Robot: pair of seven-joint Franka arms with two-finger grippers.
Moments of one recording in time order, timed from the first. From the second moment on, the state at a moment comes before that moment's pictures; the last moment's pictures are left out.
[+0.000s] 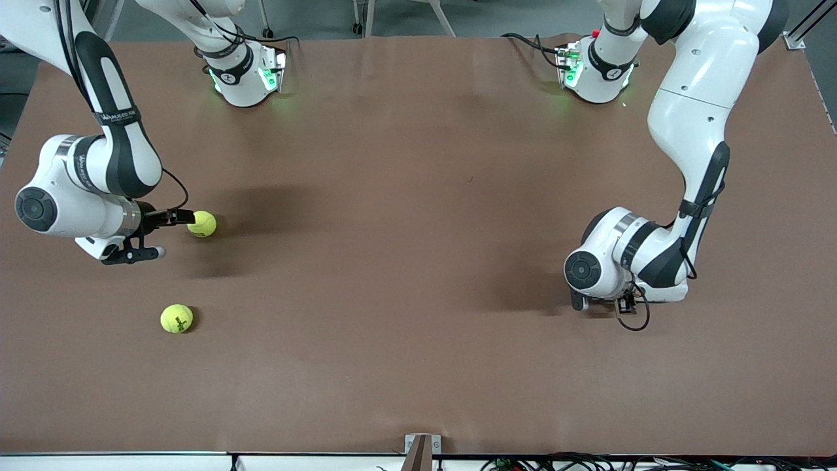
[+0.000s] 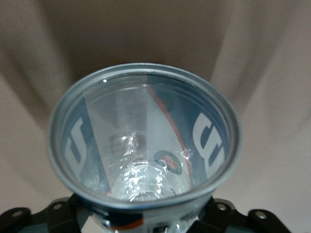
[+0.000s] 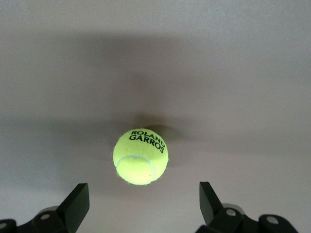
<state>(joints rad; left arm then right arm) -0.09 0.77 -0.21 -1.61 0.82 1.92 0.84 -0.11 0.27 -0.02 -2.10 0.00 2.05 -0.24</state>
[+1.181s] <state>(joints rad) -0.08 0.71 -0.25 -1.57 0.64 1.93 0.90 -0.11 0.30 -0.02 -2.11 0.00 2.05 -0.24</state>
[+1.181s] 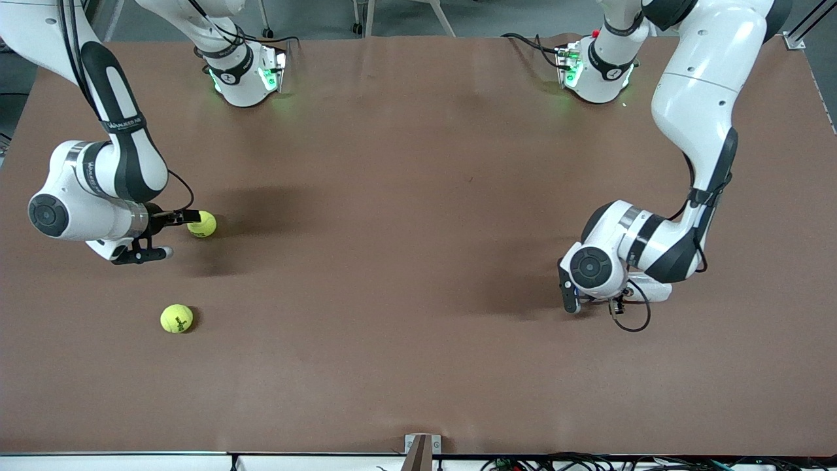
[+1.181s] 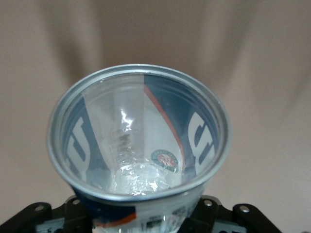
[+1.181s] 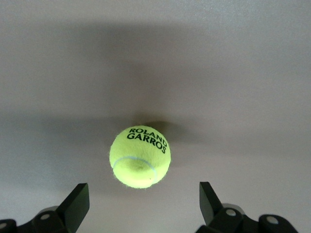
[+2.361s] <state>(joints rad) 0.06 0.66 -0.44 -1.42 0.07 1.96 1.09 -0.11 0.36 -0.02 -2.13 0.04 2.12 -0.24</state>
